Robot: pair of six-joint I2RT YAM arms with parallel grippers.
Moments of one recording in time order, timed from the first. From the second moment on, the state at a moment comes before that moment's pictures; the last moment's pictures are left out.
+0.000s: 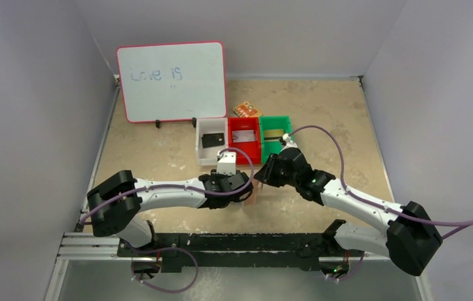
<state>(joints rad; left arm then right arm) -1.16 1.54 0.86 -0.45 -0.63 -1.00 0.74 1.12 0.58 -0.13 0.01 0.91</state>
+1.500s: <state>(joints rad) -1.21 1.64 0.89 -0.25 -0.49 -0.95 0.73 1.33 0.54 0.03 -0.11 0.98</state>
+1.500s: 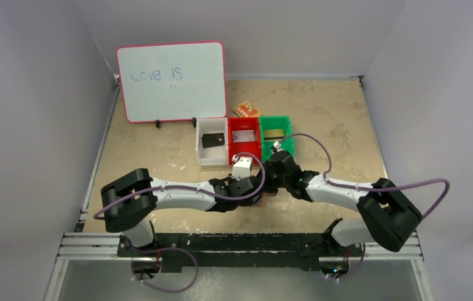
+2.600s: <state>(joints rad) -1.14 1.52 0.87 -0.38 -0.61 -0.96 0.72 1.46 0.44 0.28 -0.18 0.97</state>
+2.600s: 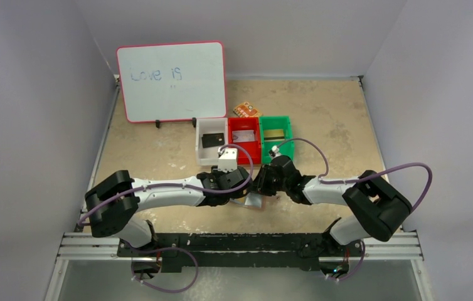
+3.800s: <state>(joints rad) -1.13 1.59 0.85 -0.38 -0.55 -0.95 0.71 1.53 0.36 0.54 -0.28 1.06</state>
